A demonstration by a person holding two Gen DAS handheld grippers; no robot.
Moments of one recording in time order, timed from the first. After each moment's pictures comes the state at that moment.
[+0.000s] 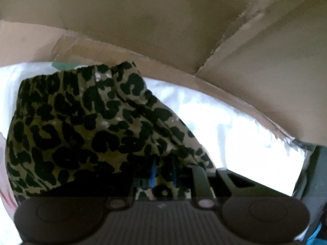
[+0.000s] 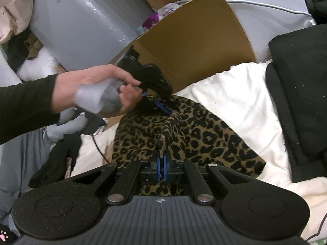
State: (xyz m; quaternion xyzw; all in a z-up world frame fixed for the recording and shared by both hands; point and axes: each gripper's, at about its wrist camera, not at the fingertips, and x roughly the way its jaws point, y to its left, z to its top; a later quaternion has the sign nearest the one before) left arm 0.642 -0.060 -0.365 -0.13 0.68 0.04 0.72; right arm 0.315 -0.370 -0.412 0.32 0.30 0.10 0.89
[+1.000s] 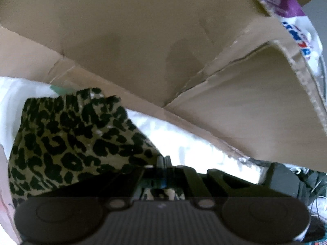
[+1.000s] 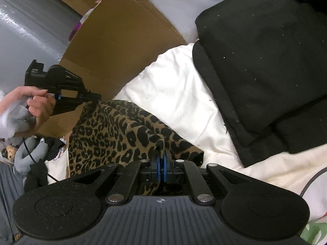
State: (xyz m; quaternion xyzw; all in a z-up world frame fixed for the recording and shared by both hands) left arm 0.602 -0.096 -0.294 -0.20 0.60 -0.01 0.77; right arm 0.308 -0.416 -0.462 0.40 0.34 -0.05 0.85
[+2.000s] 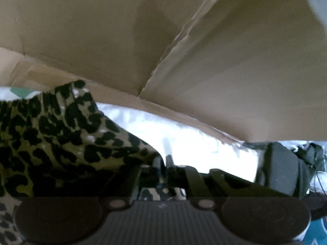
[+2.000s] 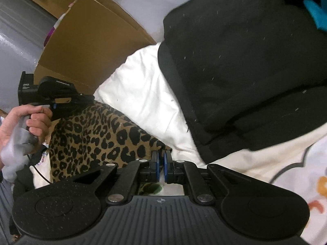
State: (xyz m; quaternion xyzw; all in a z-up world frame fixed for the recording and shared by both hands) left arm 0.534 -0.187 -0.334 -0.17 0.58 -0.11 0.79; right arm 0.265 -0.424 -0.449 0.39 0.36 -0.11 0.84
